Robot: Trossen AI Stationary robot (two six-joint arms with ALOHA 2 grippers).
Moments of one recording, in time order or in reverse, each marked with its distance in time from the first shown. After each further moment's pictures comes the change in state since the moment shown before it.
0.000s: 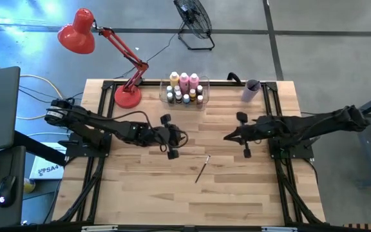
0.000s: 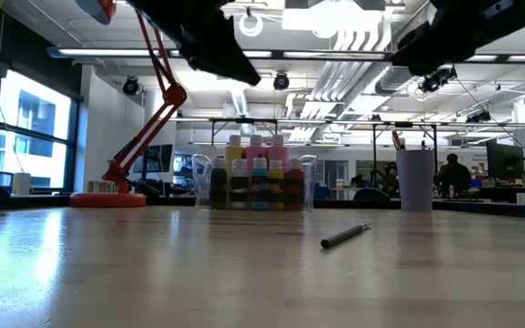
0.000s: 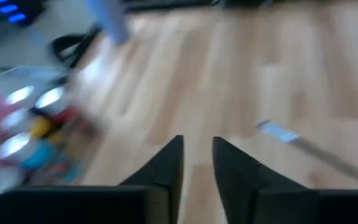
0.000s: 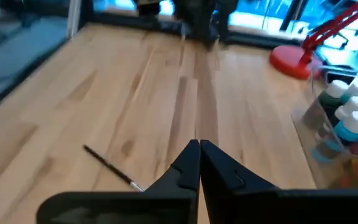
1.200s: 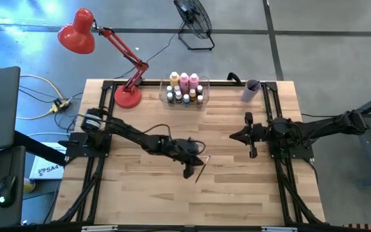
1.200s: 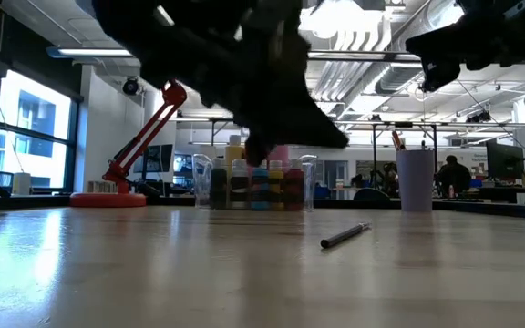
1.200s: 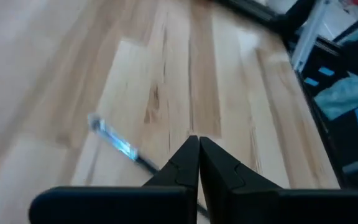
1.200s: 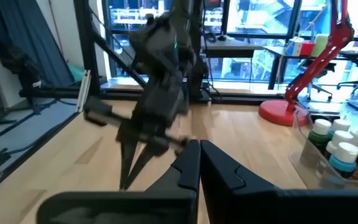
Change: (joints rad) left arm -0.001 0.441 0.045 0.519 0.531 -0.394; right arm 0.001 -0.257 -0.302 0.393 0.013 0.085
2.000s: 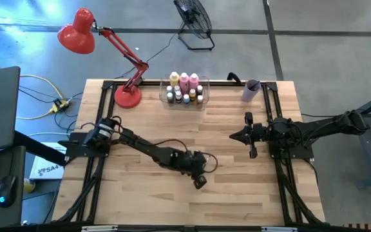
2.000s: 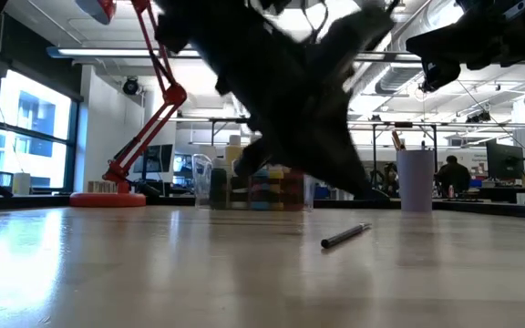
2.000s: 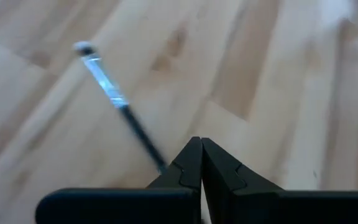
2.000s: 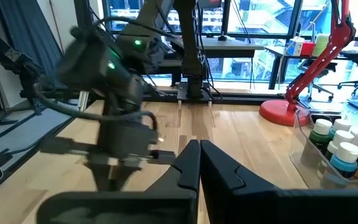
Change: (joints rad) left arm -0.114 0.184 0.350 -0.494 -0.230 -0.328; right arm 0.000 -0.001 0.000 0.002 0.001 0.004
